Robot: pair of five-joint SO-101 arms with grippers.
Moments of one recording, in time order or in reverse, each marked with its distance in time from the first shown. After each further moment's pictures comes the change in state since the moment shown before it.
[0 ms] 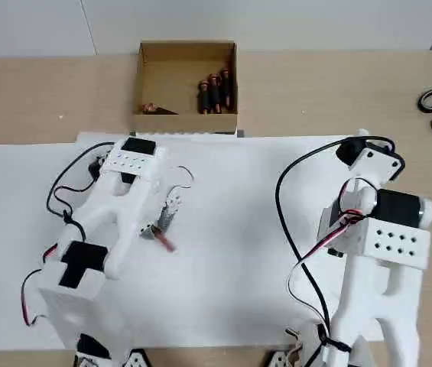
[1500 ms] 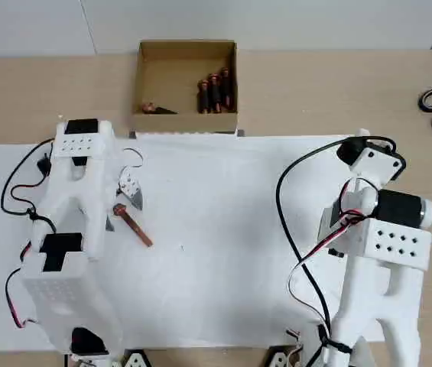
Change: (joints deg) left arm -13.7 1.8 -12.3 11.3 -6.2; right arm 0.0 0.0 0.0 0.0 0.0
